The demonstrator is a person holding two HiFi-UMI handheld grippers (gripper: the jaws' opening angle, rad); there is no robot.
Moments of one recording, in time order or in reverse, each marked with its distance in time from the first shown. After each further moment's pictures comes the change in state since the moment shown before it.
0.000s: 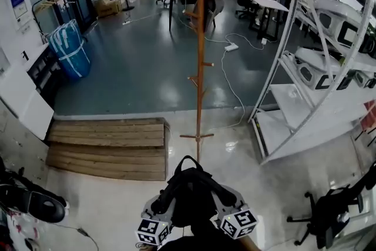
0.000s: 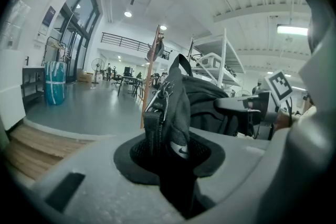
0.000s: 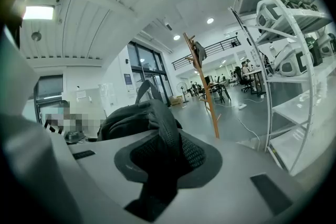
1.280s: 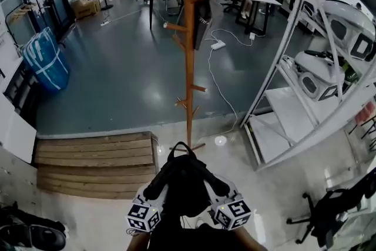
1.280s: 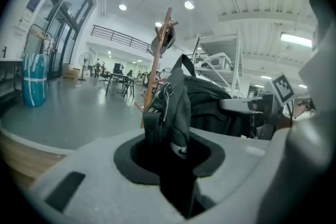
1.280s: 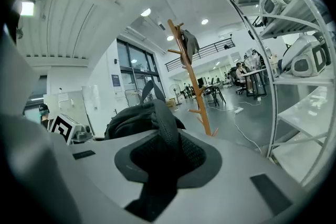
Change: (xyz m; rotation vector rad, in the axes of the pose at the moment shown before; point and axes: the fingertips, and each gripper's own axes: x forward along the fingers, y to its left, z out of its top) left arm 0.224 0.134 0.099 -0.003 0.012 -0.125; right arm 0.205 -0.120 0.086 0.018 -0.034 -0.086
